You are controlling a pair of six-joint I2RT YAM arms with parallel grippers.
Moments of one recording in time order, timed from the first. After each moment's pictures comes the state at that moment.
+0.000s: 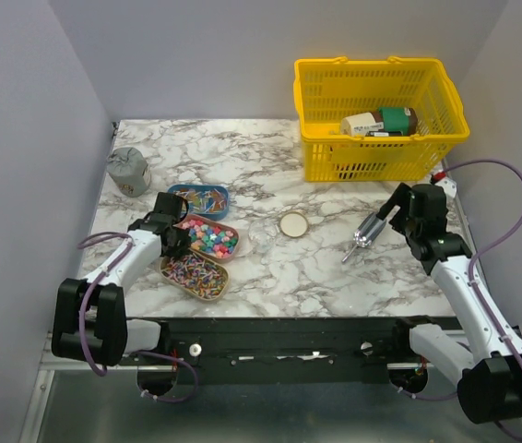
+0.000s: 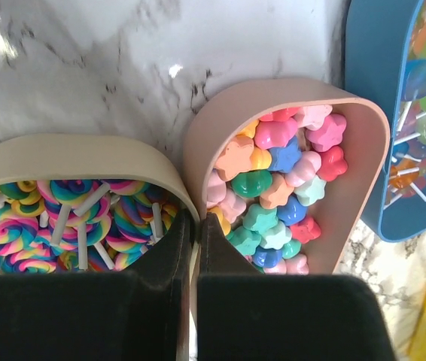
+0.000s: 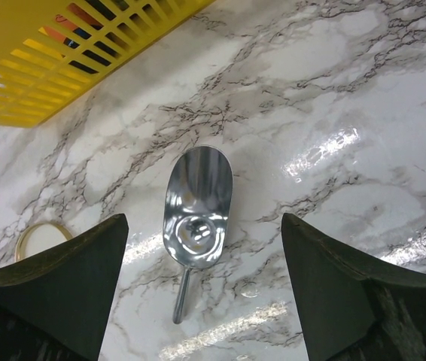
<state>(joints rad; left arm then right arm) -0.15 1.29 0.72 -0.59 -0.17 -1.41 0.10 0.95 0.74 -0.41 0.29 0.55</state>
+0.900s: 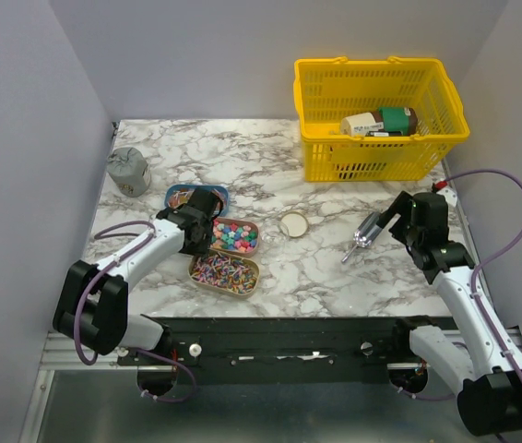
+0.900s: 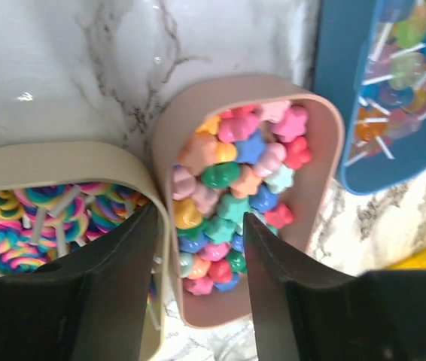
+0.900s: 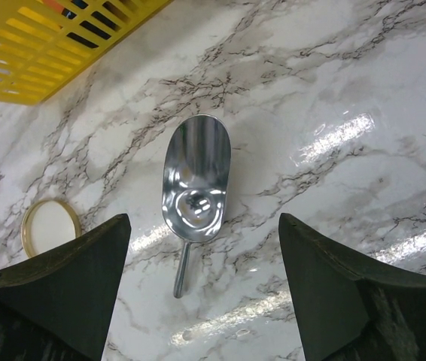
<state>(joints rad) -0.44 1.37 0.85 -0.73 -0.30 -1.87 0.10 0.87 0.70 -0.47 0.25 0.58</state>
